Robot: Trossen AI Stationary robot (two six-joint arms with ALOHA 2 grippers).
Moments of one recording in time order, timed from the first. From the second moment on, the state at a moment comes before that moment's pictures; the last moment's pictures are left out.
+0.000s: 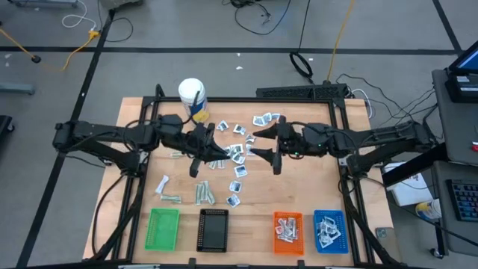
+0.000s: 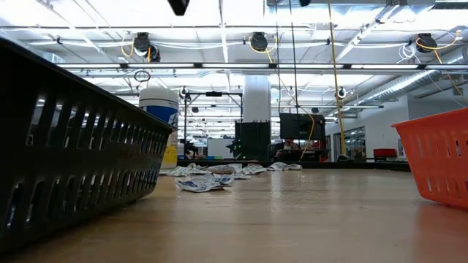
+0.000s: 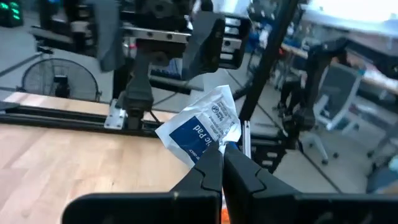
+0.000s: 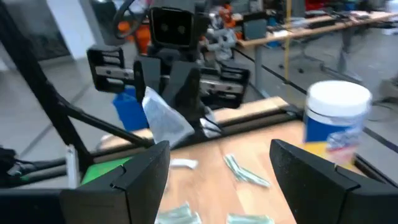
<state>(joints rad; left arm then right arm) 0.02 1.18 0.94 0.16 0.31 -0.22 0.11 1.24 1.09 0.04 0.23 0.22</state>
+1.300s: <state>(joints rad) 0.07 1.37 1.16 0.07 0.42 -0.23 0.10 1.27 1.09 0.08 0.01 0.29</state>
